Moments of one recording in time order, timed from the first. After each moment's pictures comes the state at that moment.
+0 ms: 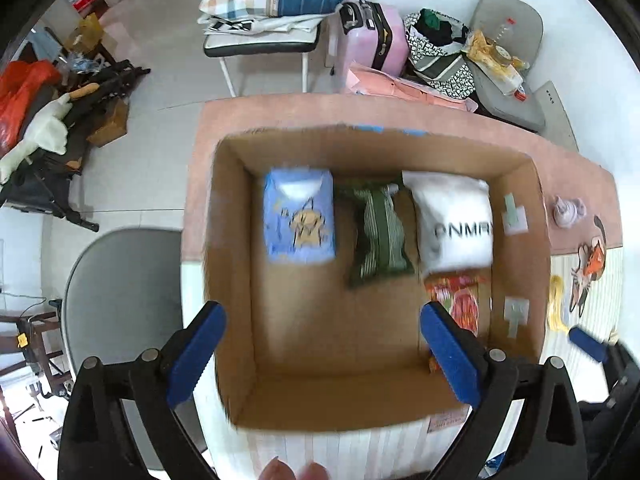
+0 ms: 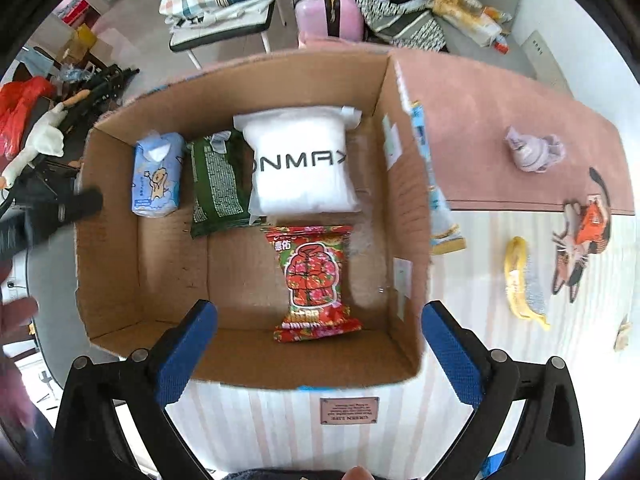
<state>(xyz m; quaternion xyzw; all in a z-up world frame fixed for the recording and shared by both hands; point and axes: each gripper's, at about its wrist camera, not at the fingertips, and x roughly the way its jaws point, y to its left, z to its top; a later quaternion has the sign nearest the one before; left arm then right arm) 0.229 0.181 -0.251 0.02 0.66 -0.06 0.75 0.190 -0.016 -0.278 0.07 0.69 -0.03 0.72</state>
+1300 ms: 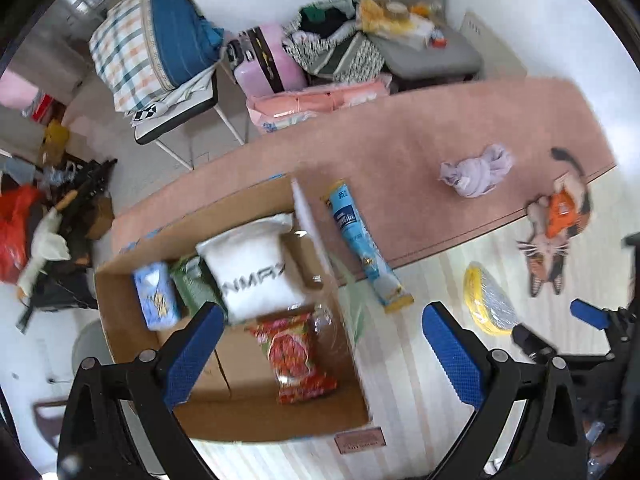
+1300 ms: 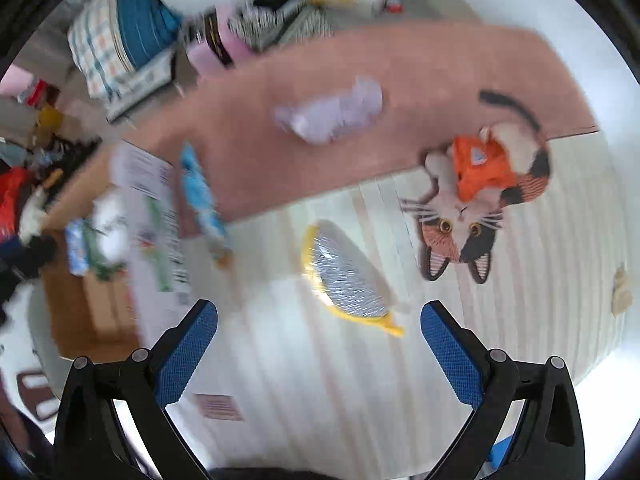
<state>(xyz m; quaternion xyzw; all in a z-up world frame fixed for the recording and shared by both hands) 0.239 -0.118 -0.246 0.20 0.64 -0.11 0.73 0.135 -0.293 -0.302 0.18 0.68 -0.09 0.70</state>
